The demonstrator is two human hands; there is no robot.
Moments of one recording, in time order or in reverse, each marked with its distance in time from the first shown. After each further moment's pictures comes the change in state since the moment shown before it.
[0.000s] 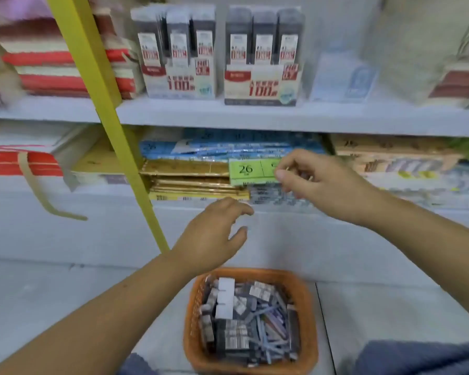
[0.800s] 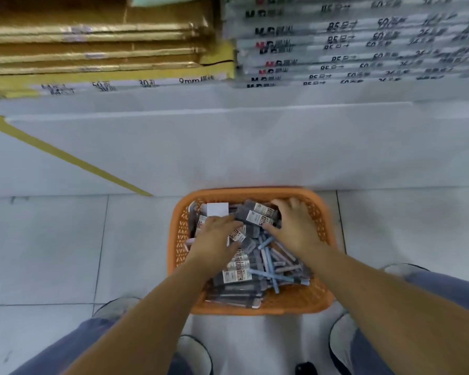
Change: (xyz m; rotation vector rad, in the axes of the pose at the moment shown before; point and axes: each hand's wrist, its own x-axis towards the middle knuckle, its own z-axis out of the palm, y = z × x) left_hand -0.073 -0.127 0.274 -0.120 -0.568 -0.483; right_hand -0.111 0.263 0.308 -0.202 -0.388 0.698
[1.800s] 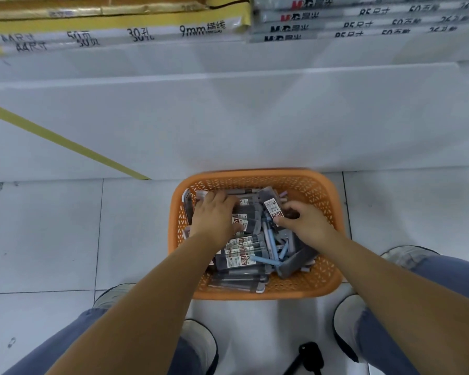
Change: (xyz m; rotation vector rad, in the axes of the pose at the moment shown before) left_hand 0.020 -0.003 -0.001 0.283 0.042 -0.008; right_hand -0.020 0.015 0.002 0.565 -0.190 0.163
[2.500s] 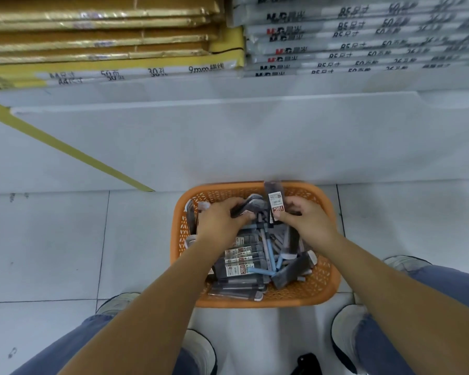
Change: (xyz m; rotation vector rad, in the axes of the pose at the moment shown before) left_hand -0.004 0.021 -0.027 -0.644 0.072 -0.183; right_hand -0.013 -0.029 -0.018 0.189 0.106 -0.097
